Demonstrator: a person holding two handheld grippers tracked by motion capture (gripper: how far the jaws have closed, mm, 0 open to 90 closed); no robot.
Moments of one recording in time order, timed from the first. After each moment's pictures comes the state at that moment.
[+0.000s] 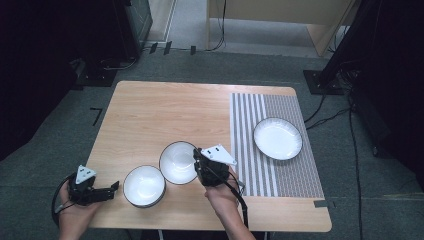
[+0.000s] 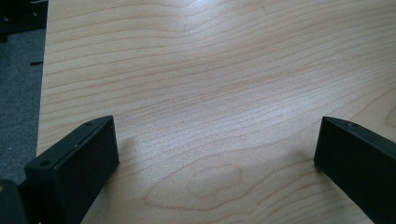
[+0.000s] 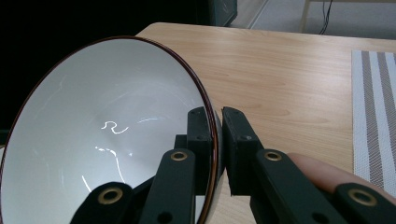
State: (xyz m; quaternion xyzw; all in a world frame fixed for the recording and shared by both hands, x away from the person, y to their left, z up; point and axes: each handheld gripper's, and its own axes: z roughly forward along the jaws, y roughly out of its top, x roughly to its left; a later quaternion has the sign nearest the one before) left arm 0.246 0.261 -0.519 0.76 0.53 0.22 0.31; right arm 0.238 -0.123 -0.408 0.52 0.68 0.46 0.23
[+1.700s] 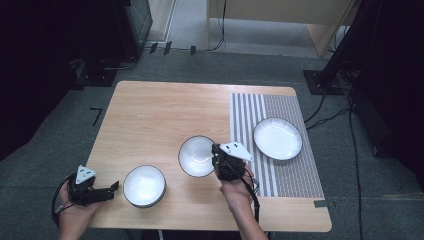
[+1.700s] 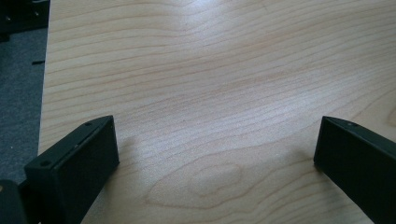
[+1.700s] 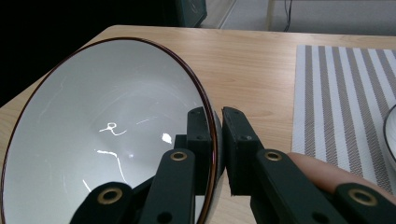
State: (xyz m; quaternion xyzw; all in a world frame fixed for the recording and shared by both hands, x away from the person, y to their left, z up) left arm 0.246 0.260 -0.519 0.76 0.53 0.22 0.31; right arm 0.250 -0.164 -0.414 0.56 0.65 0.44 0.26
